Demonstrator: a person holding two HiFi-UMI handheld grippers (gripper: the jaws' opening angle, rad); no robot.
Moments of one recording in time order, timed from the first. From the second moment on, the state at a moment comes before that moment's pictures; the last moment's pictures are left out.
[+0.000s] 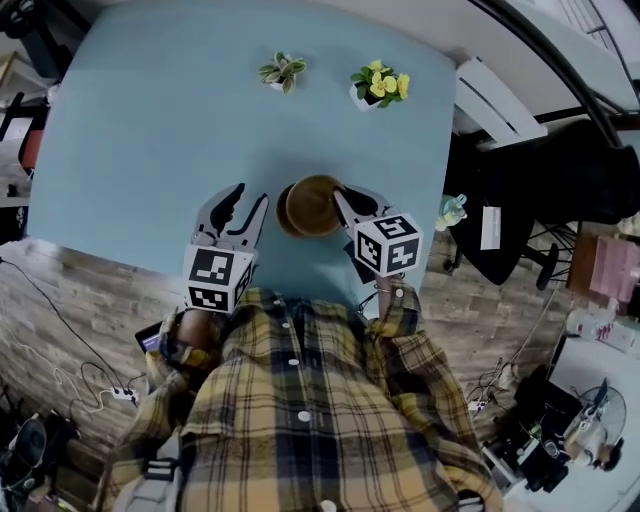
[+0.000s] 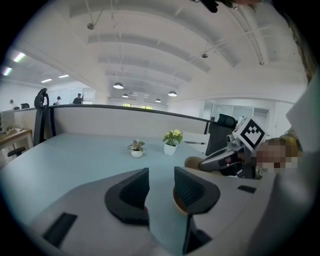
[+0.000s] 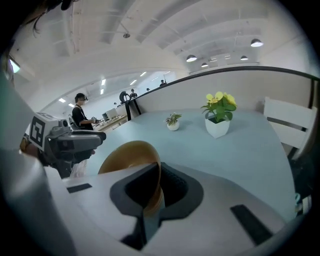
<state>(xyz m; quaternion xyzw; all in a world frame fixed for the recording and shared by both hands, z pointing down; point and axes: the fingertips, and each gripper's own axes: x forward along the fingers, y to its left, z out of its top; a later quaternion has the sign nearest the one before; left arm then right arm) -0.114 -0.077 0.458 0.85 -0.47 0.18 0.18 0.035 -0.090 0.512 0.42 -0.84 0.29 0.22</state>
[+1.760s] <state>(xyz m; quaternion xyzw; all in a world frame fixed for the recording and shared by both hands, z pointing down) -0.114 -0.084 0.462 0.84 -0.47 0.18 0.18 0.027 -0.091 0.538 0.42 -0.83 0.25 0.26</state>
